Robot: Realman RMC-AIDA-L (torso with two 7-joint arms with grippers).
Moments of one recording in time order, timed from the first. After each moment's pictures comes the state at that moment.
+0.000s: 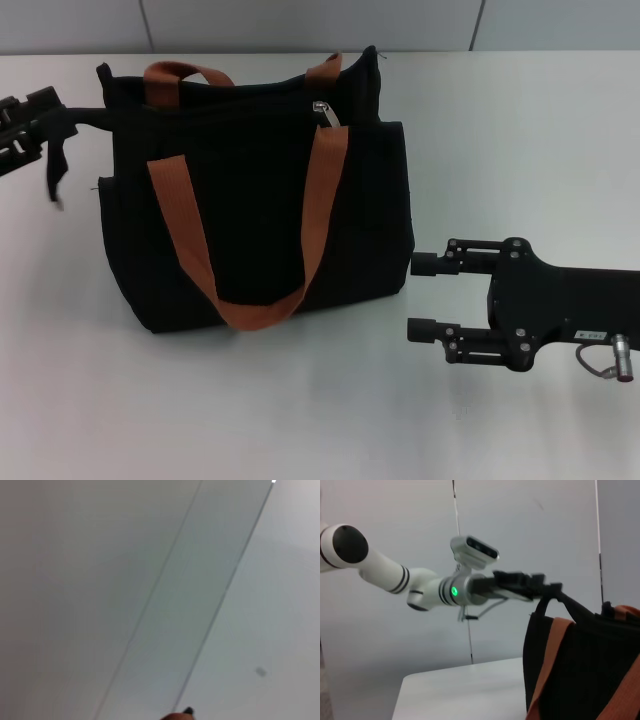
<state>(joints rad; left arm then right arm) -0.40 -1.90 0.47 0.56 1.74 1.87 -1.51 0.42 2.05 -0.97 -0.54 -1.71 -1.74 1.01</state>
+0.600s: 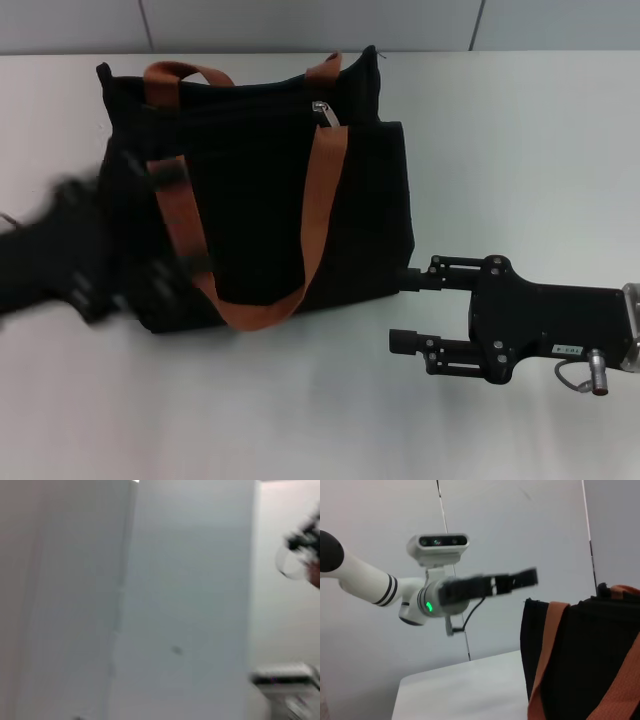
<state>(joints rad) -0.39 -2.03 0.57 0.58 1.76 1.99 -1.07 0.43 2.08 -0.97 -0.48 -1.72 -1.69 1.01</state>
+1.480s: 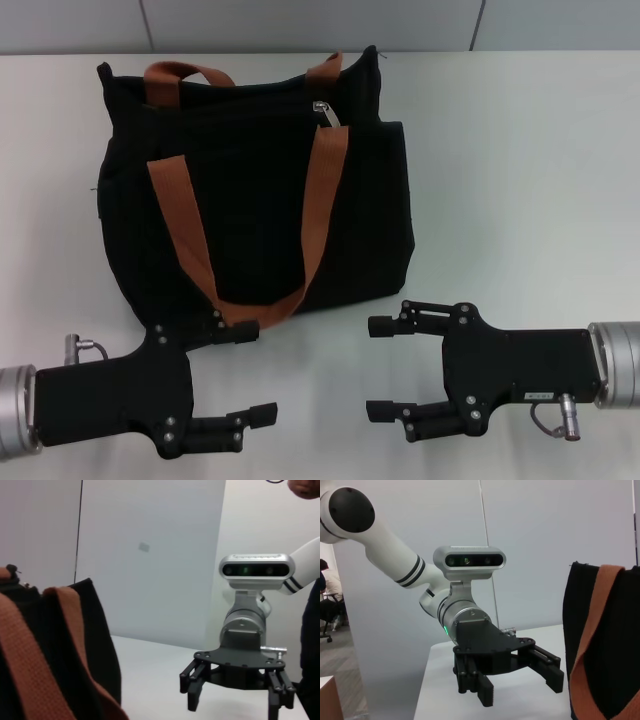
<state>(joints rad) -0.36 -2.06 0.67 0.39 2.02 1.81 -0.82 0.45 2.08 -1.08 -0.40 -1.72 -1.65 0.89</state>
